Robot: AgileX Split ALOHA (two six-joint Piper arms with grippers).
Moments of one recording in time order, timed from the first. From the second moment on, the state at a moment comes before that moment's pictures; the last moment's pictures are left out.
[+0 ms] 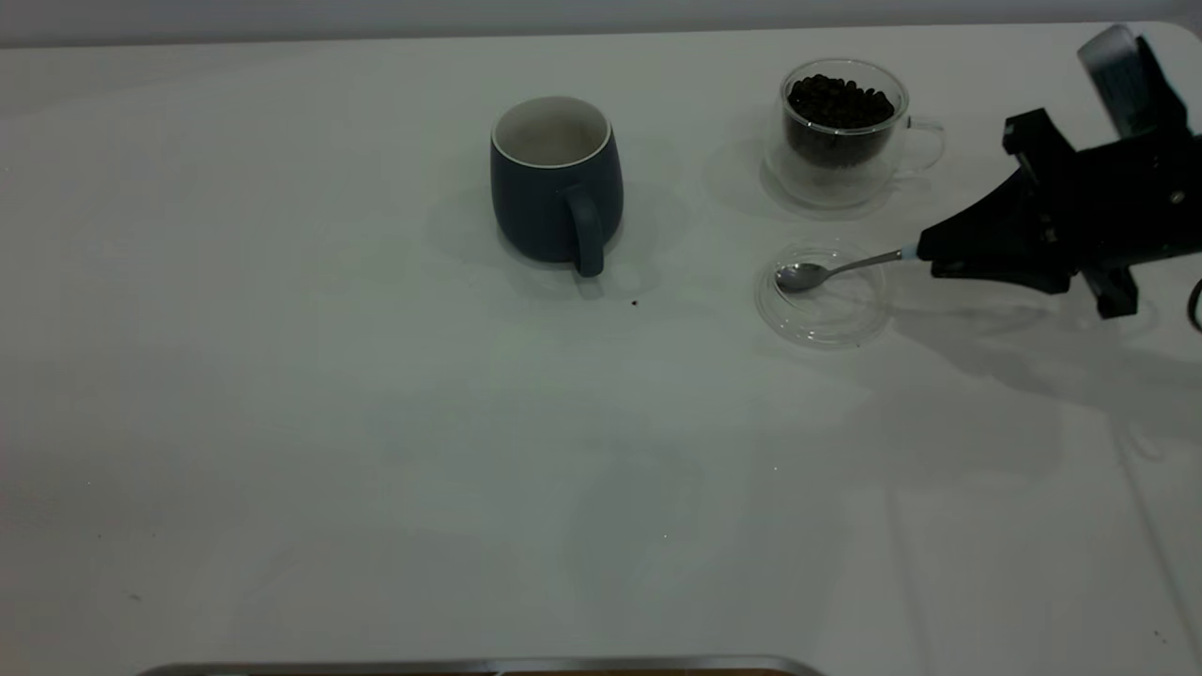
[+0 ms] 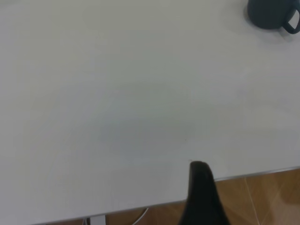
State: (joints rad) left arm -0.07 -0.02 -0.49 -0.06 1.14 0.08; right arm -0.14 2.35 -0.91 1.74 0.80 -1.47
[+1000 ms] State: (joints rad) left arm -0.07 -0.02 -0.49 -0.06 1.14 0.08; right arm -0.13 2.08 -1.04 1.69 0.63 -1.58
